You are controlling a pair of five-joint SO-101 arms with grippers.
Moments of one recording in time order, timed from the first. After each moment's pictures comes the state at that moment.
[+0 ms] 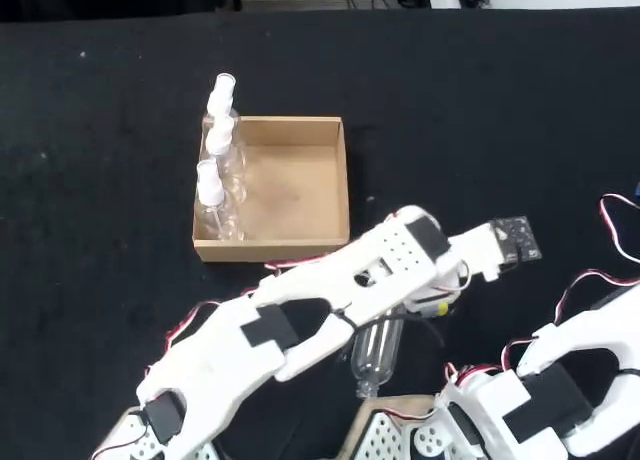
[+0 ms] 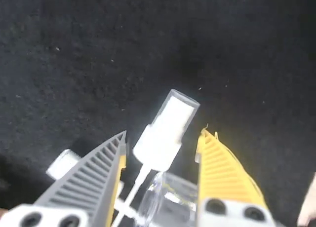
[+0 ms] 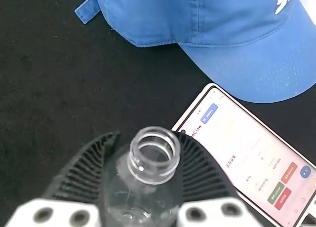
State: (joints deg) left arm 52.5 36.9 -26.9 69.1 -23.7; right arm 61.5 -8.9 15.4 54.5 12.8
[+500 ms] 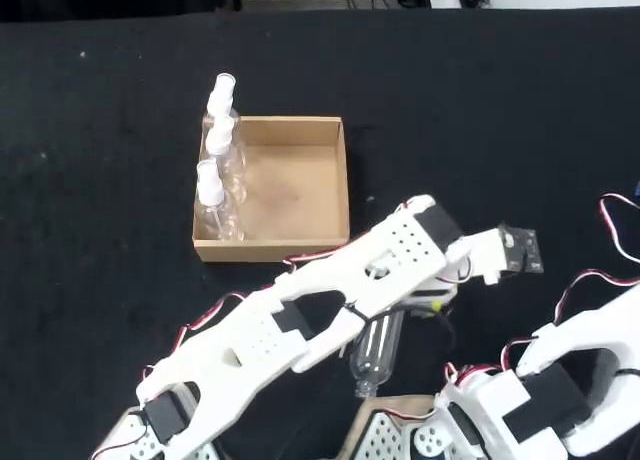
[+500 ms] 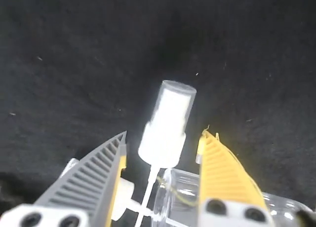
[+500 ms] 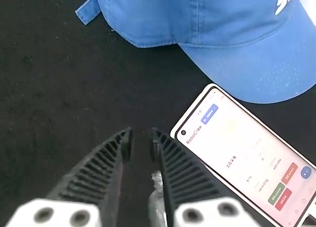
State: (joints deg) left arm 52.0 49.4 -48.0 83.2 -34.2; right arm 61.5 -8.9 15.4 54.5 12.8
